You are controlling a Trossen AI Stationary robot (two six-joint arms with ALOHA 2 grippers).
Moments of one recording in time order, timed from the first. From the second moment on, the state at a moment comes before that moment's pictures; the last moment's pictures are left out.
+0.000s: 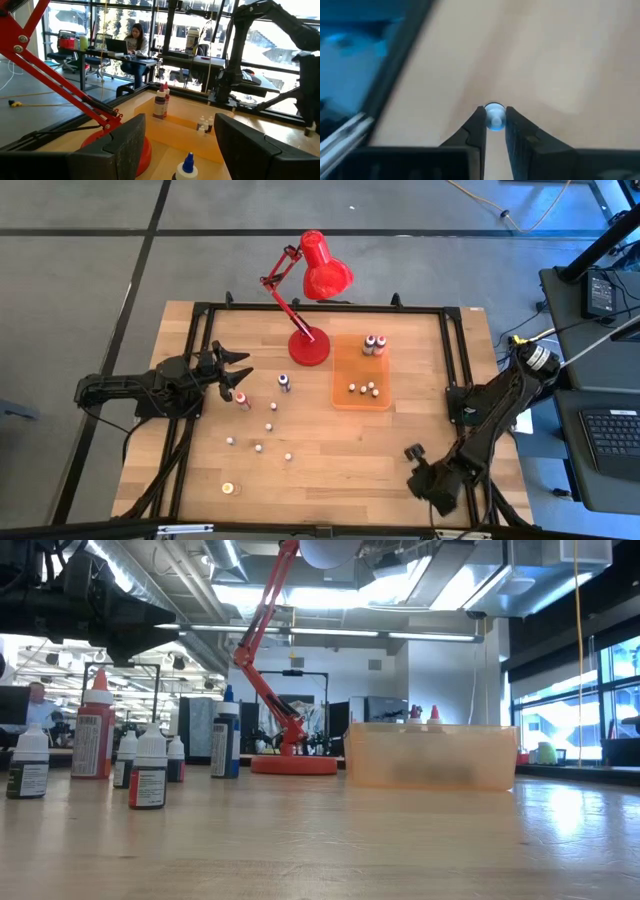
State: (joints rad) left arm 0.09 0.01 0.01 0.08 -0.28 -0.14; right arm 0.93 1.49 0.92 -0.60 0.17 0.50
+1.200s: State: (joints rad) left arm 0.09 0.01 0.01 0.08 -0.32 -0.11; right arm -0.17 1.72 1.18 -0.76 0.09 -0.12
